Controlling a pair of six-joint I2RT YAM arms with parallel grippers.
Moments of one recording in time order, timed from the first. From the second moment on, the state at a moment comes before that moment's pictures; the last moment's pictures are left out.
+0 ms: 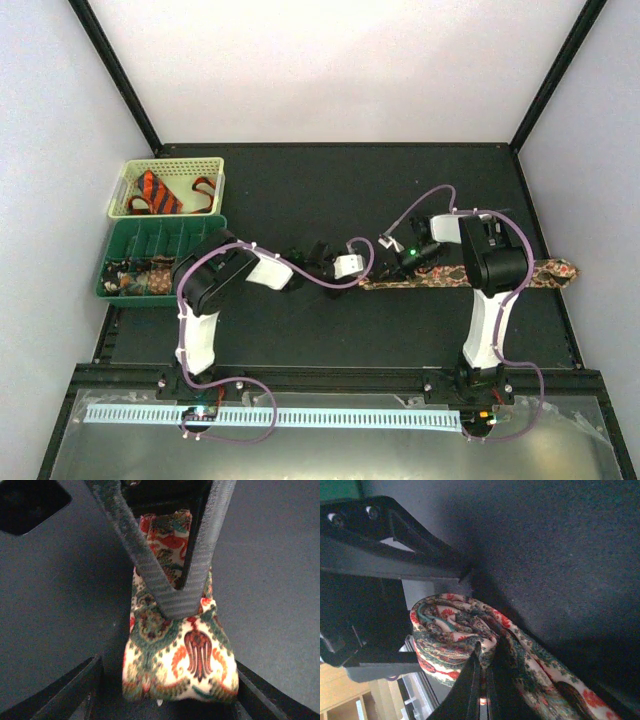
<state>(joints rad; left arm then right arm) -0.74 1.99 0.87 0.41 0.54 0.46 0.21 2.01 1.08 -0.76 -0.96 -0.13</state>
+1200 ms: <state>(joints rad) -0.77 2.11 0.90 0.66 0.61 0.30 0.20 2.04 1.08 -0.77 -0.97 -0.16</state>
